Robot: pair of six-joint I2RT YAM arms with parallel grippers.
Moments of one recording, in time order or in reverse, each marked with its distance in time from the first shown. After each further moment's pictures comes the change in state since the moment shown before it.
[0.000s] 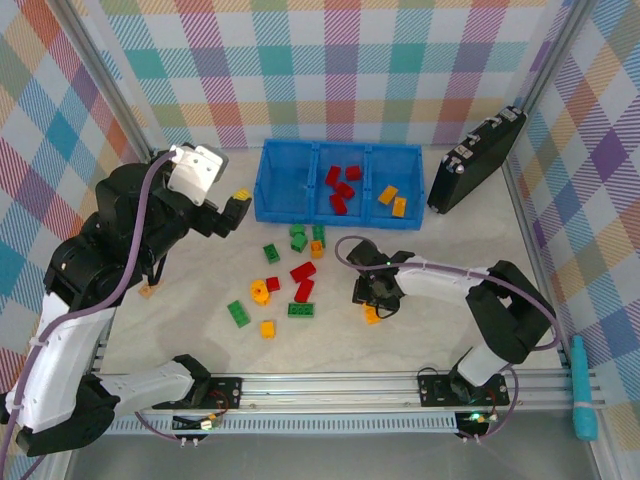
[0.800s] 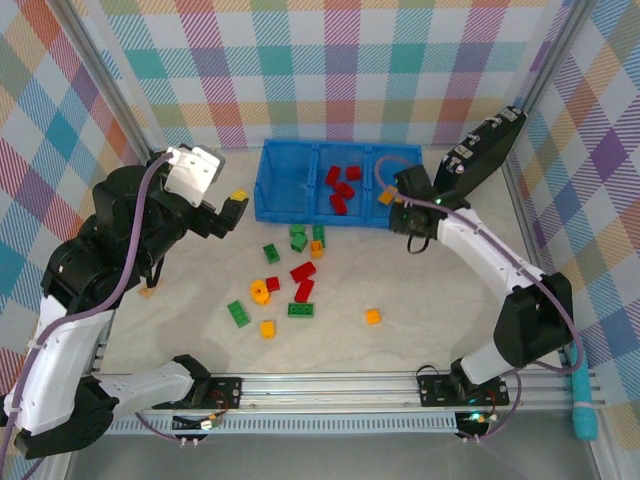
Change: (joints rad) left arm 0.000 -0.012 -0.010 0.002 -0.020 0.005; right arm -0.371 -0.055 0.460 -0.182 0.120 -0.418
